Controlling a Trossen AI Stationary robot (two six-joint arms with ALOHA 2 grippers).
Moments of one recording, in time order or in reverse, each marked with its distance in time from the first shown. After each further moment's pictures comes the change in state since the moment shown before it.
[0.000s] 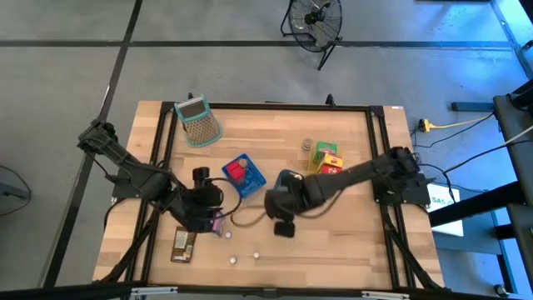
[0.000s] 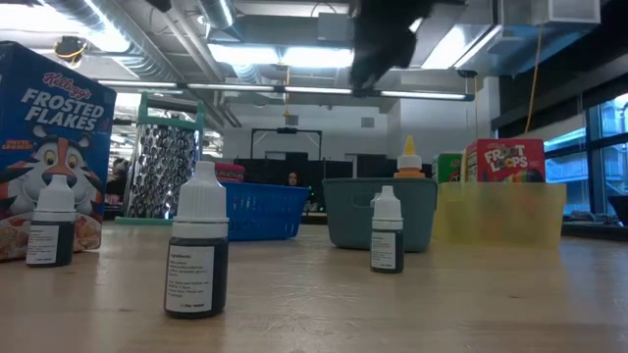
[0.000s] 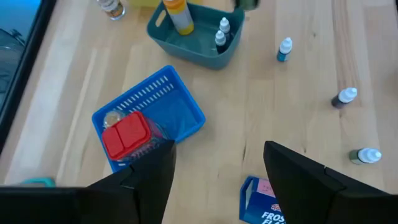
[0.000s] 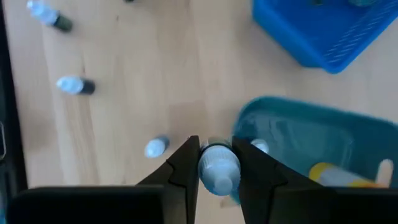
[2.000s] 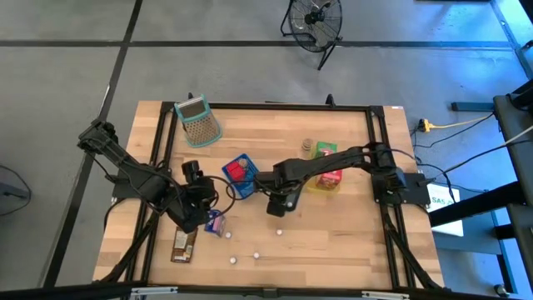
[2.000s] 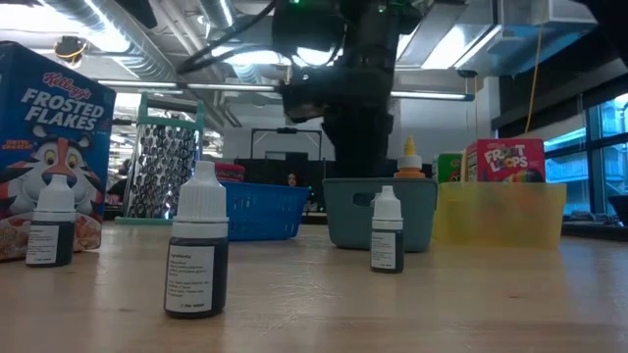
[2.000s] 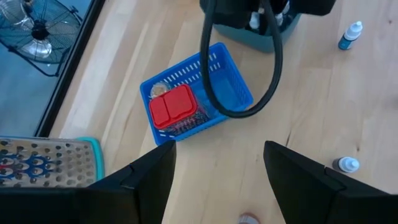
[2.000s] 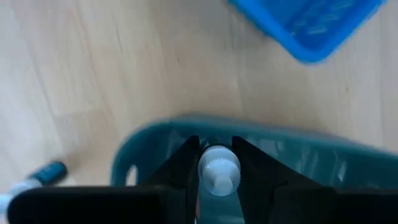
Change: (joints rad) left arm -0.020 0.000 0.000 -0.189 -0.121 -0.197; right arm -0.202 0.175 -0.067 0.060 -0.114 -0.116
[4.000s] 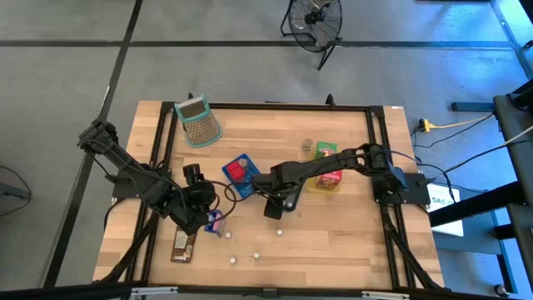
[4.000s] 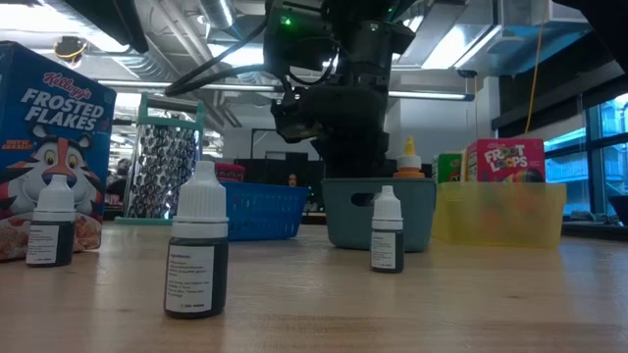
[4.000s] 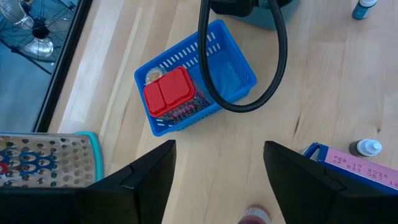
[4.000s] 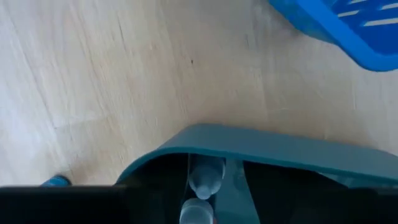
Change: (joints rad) left arm -0.008 0.000 -0.098 0.048 0.011 0.018; right arm -0.004 0.051 -0.001 0.046 -0.059 0.026
